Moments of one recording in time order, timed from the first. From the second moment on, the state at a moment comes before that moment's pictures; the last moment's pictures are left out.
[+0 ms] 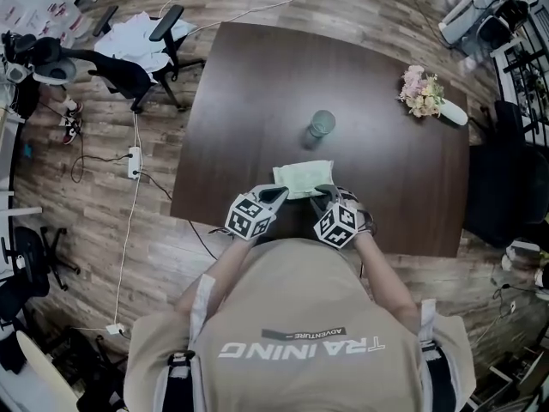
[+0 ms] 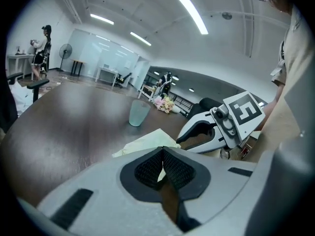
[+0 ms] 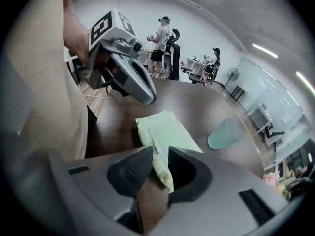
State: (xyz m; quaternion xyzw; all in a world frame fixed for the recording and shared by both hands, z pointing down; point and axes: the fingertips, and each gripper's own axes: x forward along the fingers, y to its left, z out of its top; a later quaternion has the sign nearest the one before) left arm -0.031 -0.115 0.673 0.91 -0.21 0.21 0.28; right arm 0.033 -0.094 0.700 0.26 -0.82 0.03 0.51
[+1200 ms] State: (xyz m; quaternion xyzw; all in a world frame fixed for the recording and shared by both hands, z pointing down) left arm -0.026 -0.119 0.739 0.89 -0.17 0.32 0.27; right arm 0.016 -0.105 0.733 0.19 -0.78 -0.12 0.58
